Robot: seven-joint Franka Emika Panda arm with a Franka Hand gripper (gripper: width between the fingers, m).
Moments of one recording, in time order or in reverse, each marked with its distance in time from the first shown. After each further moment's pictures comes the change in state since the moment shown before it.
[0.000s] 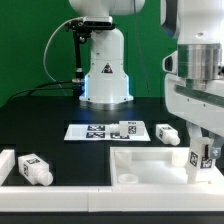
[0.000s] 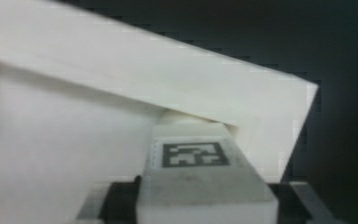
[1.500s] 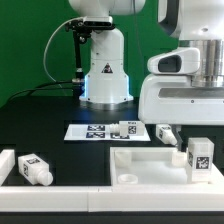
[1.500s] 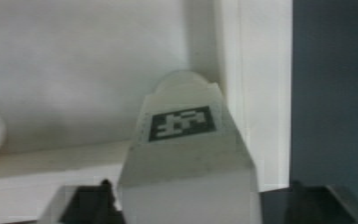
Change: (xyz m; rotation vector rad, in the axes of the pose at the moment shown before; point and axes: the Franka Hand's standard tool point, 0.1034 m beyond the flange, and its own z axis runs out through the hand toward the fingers) arm 0.005 -0.006 -0.004 -0.029 0.054 -1.300
